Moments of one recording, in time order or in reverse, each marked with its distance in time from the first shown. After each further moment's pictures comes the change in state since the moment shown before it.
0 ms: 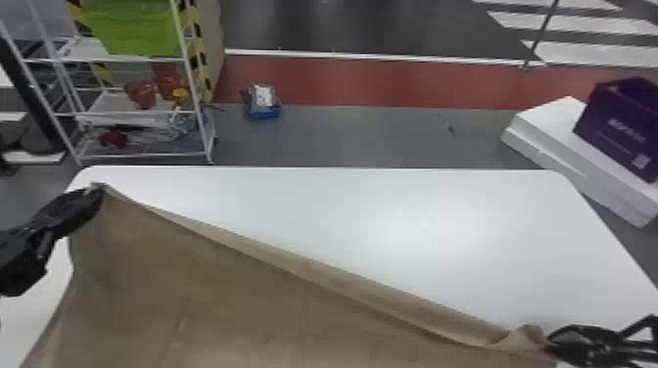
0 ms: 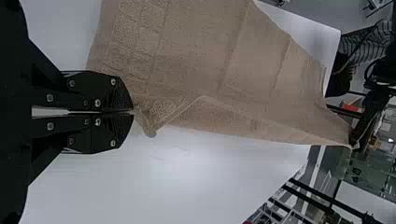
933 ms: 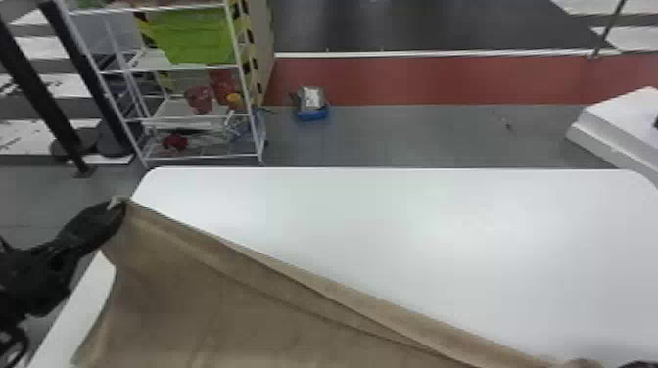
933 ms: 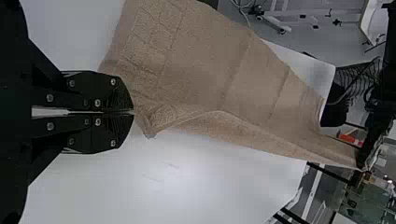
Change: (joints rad) left arm 0.045 0.000 0.156 0.037 0.070 -0.206 -0.171; right arm 0.094 0.001 -0.001 -0.148 0.020 0.000 0.000
